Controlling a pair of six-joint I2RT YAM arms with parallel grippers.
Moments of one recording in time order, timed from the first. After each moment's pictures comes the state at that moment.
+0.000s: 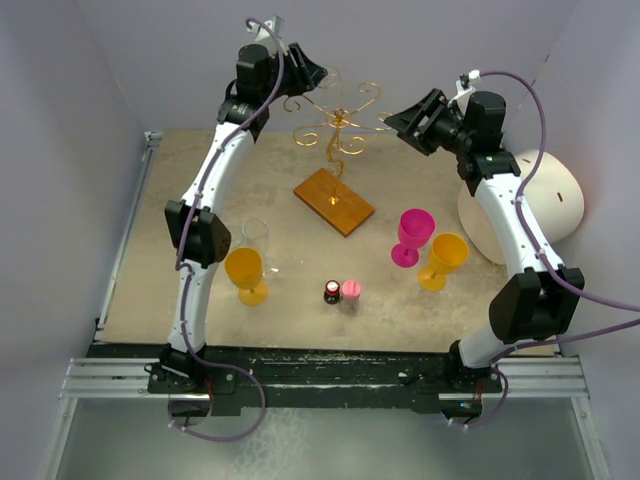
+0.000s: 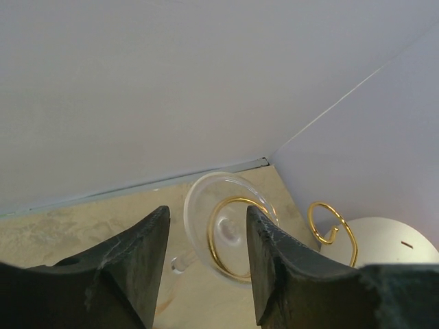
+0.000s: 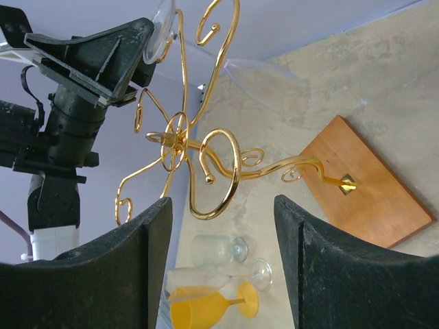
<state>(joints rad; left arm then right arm) -0.32 2.38 2.60 -0.24 0.28 -0.58 0.09 1.56 1.54 -0.22 -0.49 0.84</state>
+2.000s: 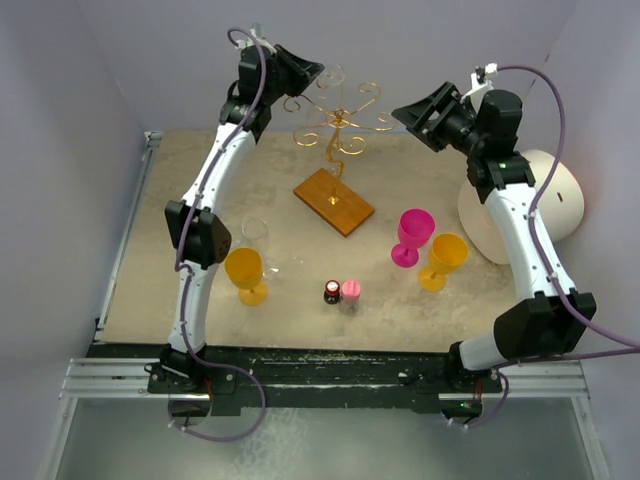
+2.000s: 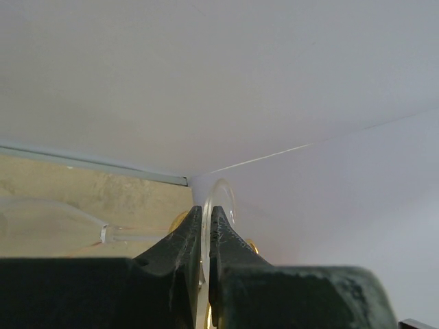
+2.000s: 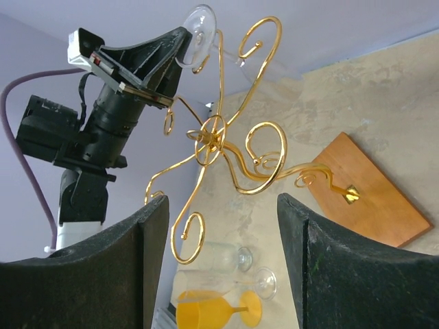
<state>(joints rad) -0.34 2.36 2.57 -0.23 0.17 -1.07 0.09 1.47 1.55 -0.25 -0.43 0.83</state>
